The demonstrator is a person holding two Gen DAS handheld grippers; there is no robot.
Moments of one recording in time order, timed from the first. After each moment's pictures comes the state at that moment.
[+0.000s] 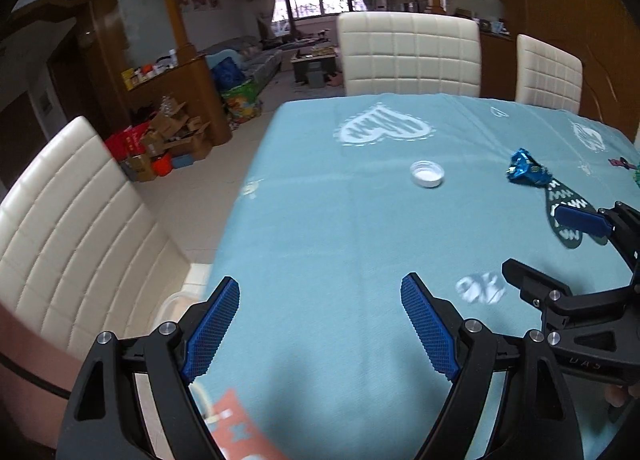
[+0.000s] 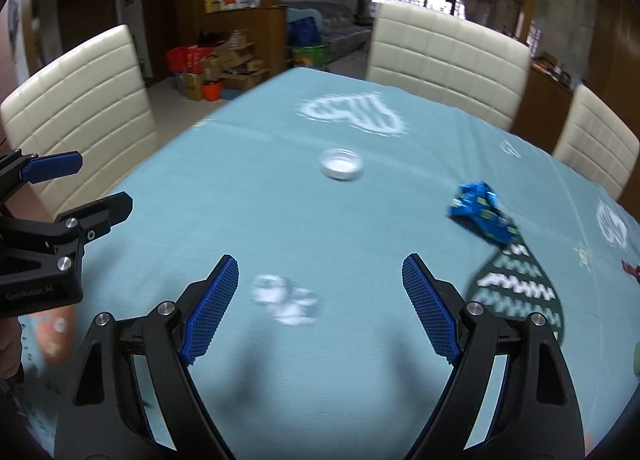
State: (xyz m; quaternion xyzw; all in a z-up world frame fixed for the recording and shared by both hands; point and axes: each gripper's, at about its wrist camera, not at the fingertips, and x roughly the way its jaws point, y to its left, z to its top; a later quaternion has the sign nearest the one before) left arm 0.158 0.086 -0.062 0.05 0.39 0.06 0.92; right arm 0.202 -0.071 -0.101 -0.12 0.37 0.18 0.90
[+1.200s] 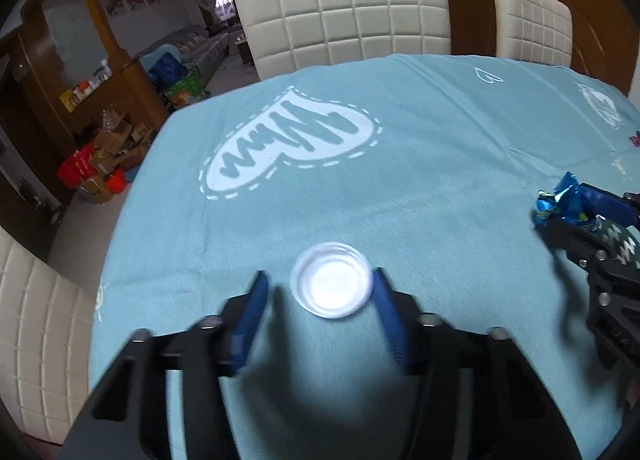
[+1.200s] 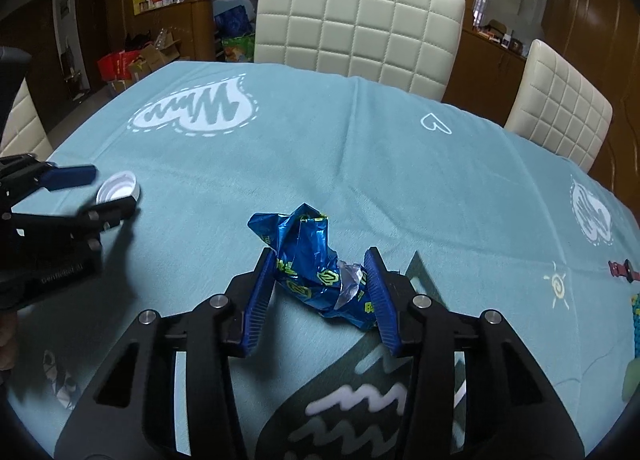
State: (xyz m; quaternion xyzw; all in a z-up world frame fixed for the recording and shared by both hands) left arm 0.328 0.005 -0.118 0.10 0.45 -0.01 0.89; right arm 0.330 -0.145 -0.133 -0.10 0.39 0.09 0.91
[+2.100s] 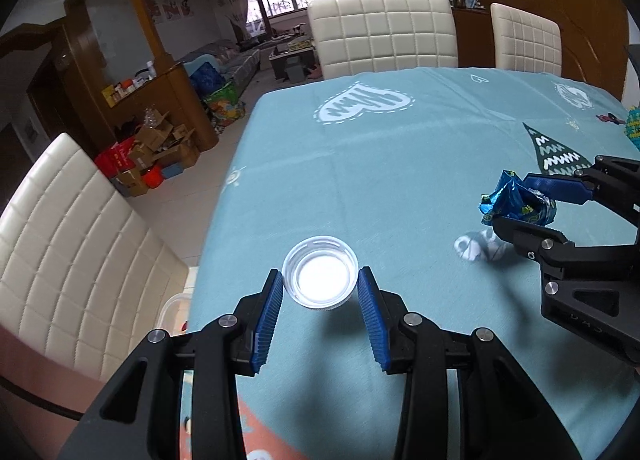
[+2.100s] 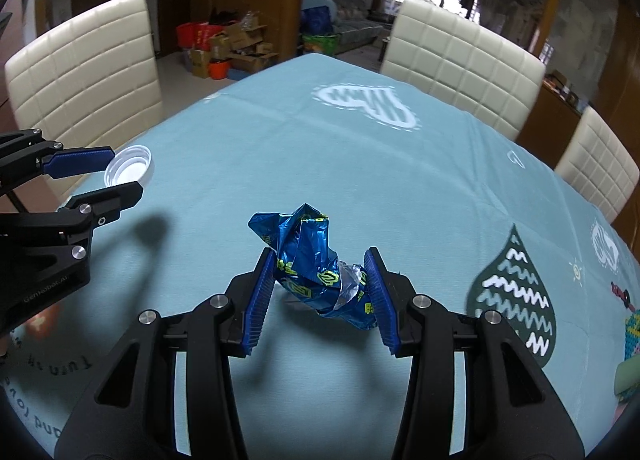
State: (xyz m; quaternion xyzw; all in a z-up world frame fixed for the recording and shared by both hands) left arm 0.134 0.088 -0.079 0.10 0.40 0.04 0.91; right arm 0.176 -0.027 -0.107 -0.18 0.37 0.20 0.89
